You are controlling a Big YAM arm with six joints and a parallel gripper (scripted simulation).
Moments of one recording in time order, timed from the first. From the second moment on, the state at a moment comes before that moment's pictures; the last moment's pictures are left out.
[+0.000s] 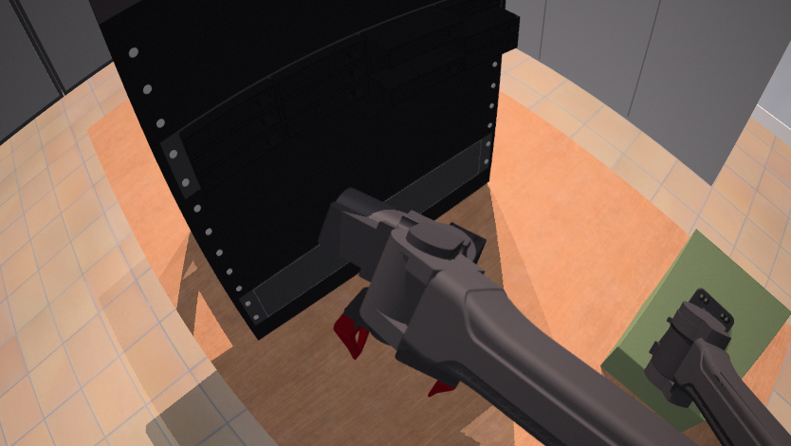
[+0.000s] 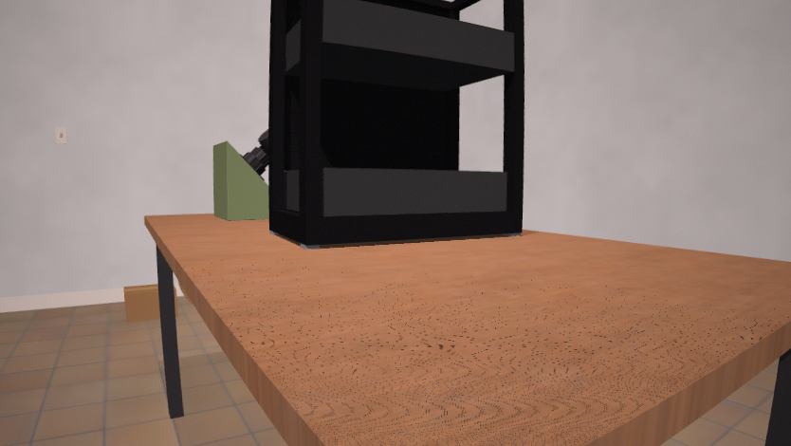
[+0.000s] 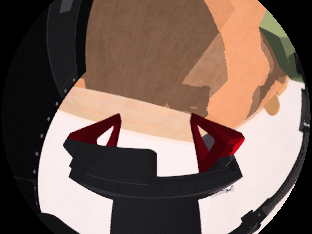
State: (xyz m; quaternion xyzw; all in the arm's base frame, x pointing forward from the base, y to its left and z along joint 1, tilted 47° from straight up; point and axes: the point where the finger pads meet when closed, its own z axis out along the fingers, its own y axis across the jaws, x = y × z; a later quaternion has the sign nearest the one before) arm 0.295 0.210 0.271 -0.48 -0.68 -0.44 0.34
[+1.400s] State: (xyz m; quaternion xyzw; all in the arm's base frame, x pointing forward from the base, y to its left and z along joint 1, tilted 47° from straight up) arm 0.320 0.115 0.253 -0.29 -0.78 -0.55 -0.03
